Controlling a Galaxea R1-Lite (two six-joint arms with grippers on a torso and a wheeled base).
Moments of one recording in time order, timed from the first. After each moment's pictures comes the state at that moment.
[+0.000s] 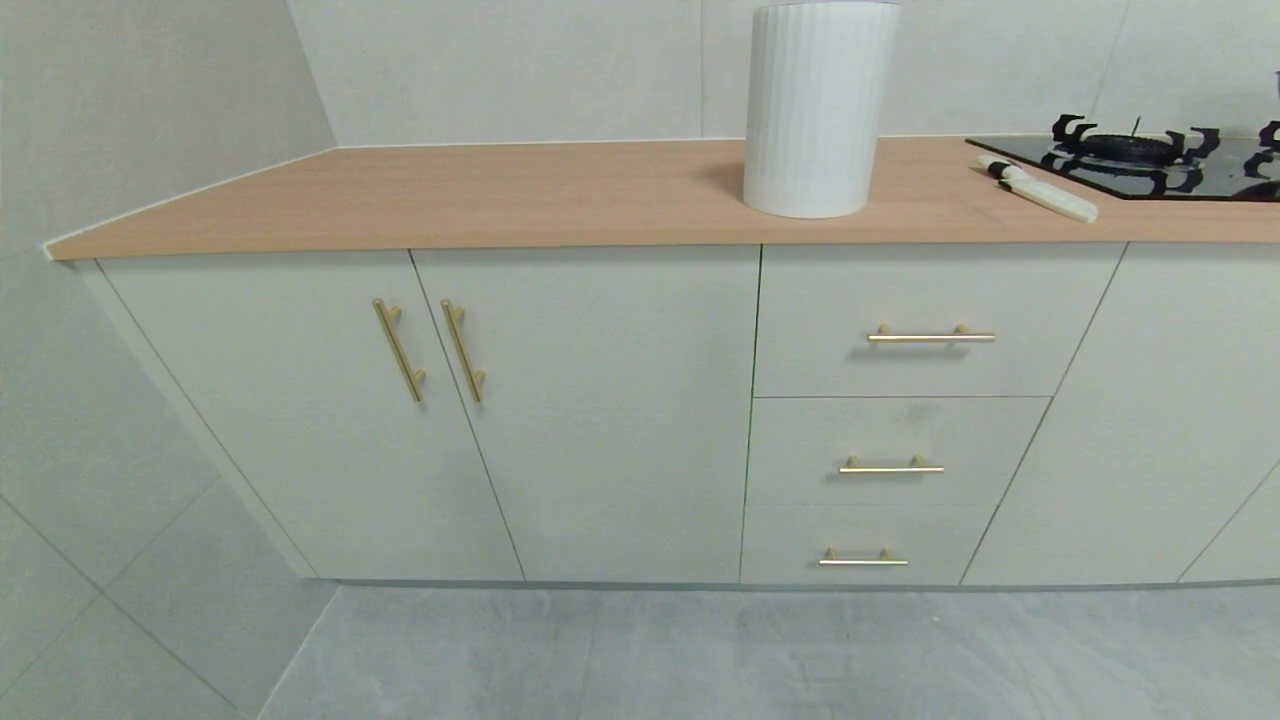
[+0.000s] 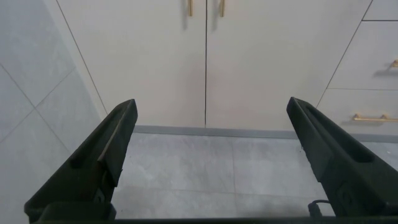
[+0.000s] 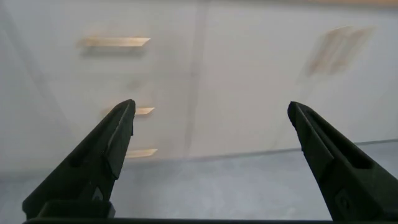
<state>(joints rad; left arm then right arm) 0.00 0.00 0.00 0.00 0.04 -0.01 0.13 0.32 -0.52 0.10 -0.45 -0.15</state>
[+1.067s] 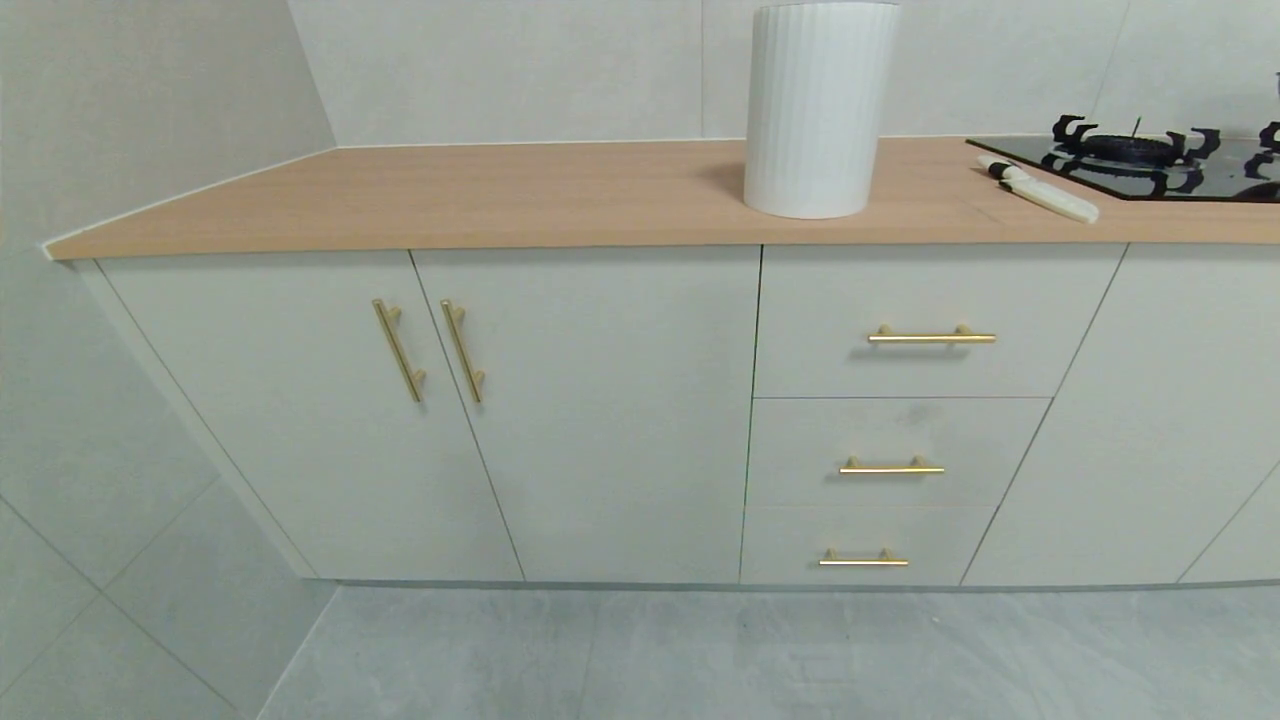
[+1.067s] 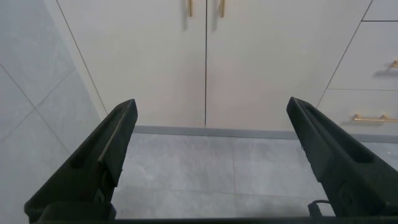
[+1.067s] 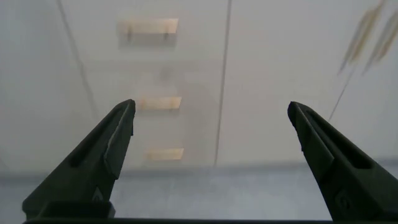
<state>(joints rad) 0.00 0.00 0.00 0.00 0.04 -0.01 0.00 0.00 -0.01 -0.05 -0.09 -0.03</state>
